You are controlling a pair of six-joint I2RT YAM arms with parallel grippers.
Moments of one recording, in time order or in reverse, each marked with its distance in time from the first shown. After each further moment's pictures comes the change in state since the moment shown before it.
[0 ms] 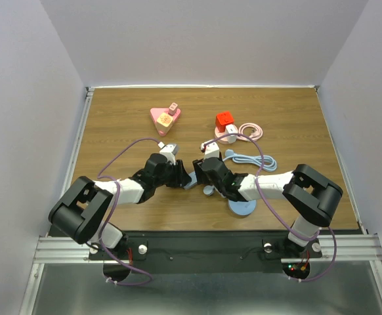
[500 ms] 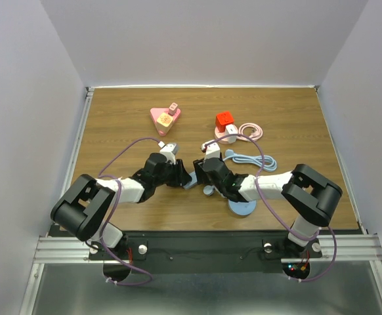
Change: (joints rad) left arm 0.010 0.029 0.000 0.046 0.029 0.000; right arm -0.007 0.011 -0.017 0.043 -0.015 0.006
